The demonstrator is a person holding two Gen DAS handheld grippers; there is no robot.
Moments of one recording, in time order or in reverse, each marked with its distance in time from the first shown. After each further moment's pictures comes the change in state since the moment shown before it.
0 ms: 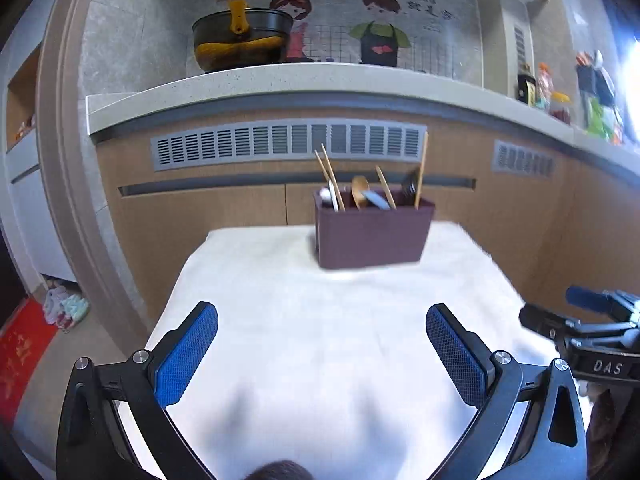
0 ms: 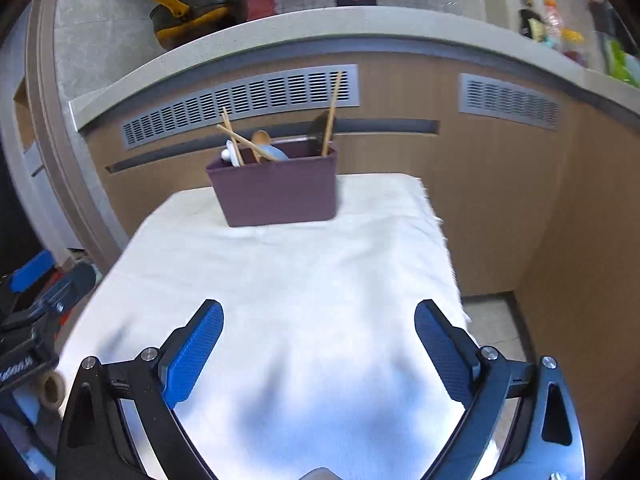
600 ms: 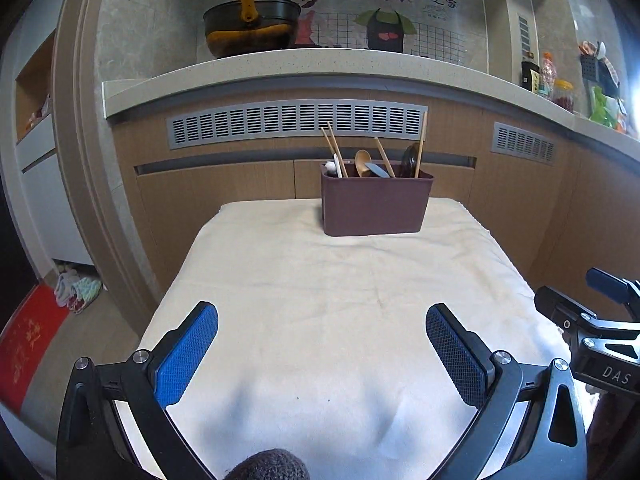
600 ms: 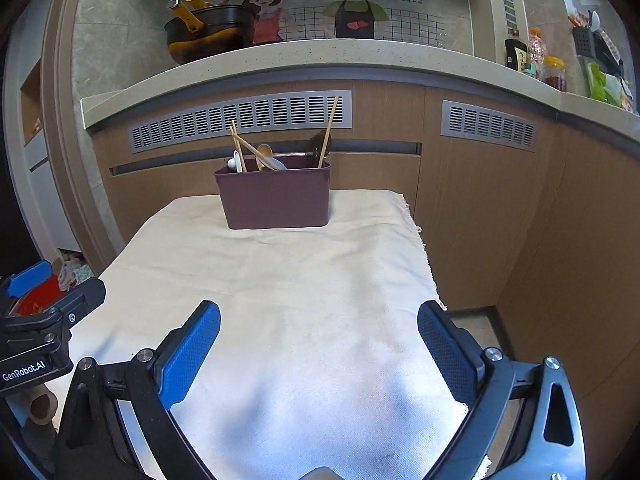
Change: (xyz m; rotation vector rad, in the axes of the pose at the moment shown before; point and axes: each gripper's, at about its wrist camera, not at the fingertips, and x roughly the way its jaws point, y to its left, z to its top) left arm -0.026 -0.004 -0.027 -0.020 0.046 0.024; right arm -0.036 0.008 -0.025 -0.039 -0.087 -0.036
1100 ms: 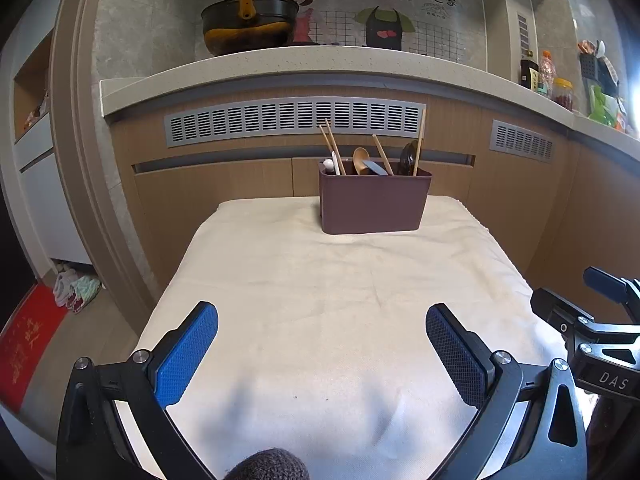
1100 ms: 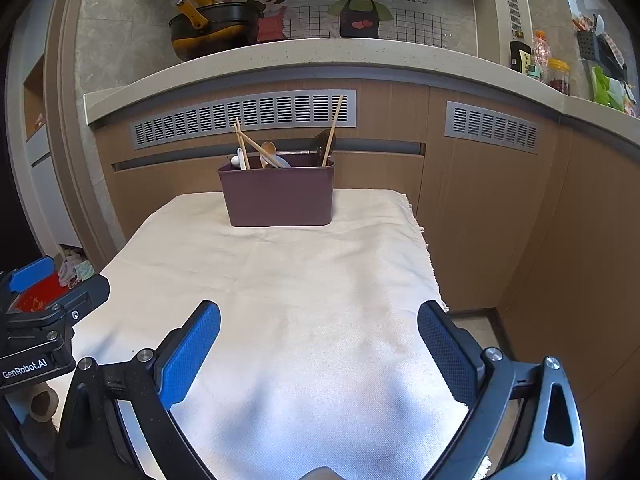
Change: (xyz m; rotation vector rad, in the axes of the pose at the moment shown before) left arm 0.001 -0.002 -0.001 0.002 0.007 -0.004; right arm 0.001 0.002 0.000 -0.015 0.003 0.006
